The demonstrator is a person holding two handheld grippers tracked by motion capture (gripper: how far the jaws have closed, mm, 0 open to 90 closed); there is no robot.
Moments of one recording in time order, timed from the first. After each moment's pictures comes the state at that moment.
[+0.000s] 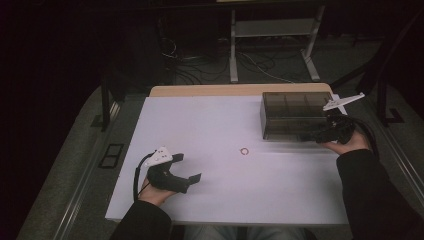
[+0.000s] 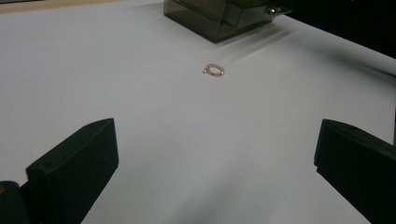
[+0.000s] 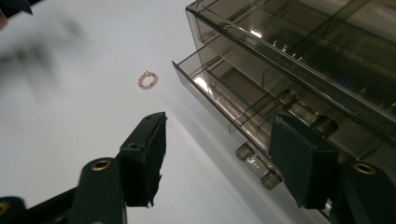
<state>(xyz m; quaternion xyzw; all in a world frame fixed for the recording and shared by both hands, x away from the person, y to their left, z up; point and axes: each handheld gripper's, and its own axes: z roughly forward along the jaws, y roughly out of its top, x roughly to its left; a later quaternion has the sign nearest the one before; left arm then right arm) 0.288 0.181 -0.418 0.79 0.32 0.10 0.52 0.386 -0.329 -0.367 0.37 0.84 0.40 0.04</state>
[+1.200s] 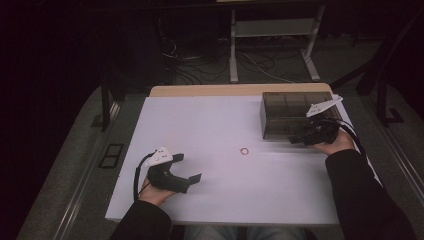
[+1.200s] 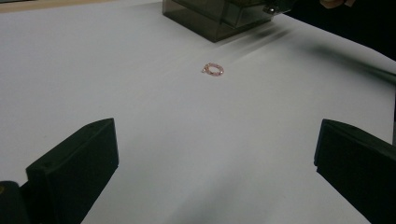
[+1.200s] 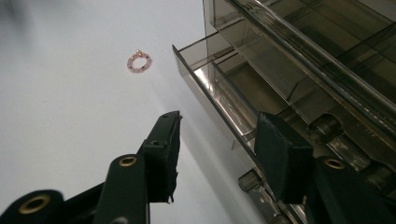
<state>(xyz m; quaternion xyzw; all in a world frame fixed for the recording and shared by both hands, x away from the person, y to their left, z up) 0.288 0.180 -0.418 0.79 0.32 0.09 0.52 0.402 -0.303 -0.389 0.31 0.87 0.37 0.06</state>
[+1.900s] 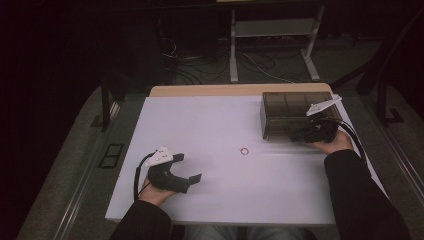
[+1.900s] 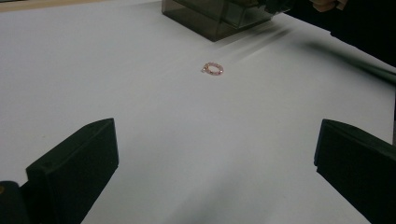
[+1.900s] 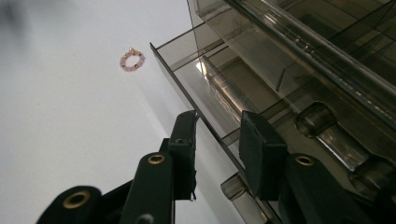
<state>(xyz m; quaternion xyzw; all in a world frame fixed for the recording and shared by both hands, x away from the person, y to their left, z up) 0.289 0.180 -0.418 0.79 0.32 0.09 0.52 0.413 -0.309 -0.401 0.32 0.87 0.38 0.04</state>
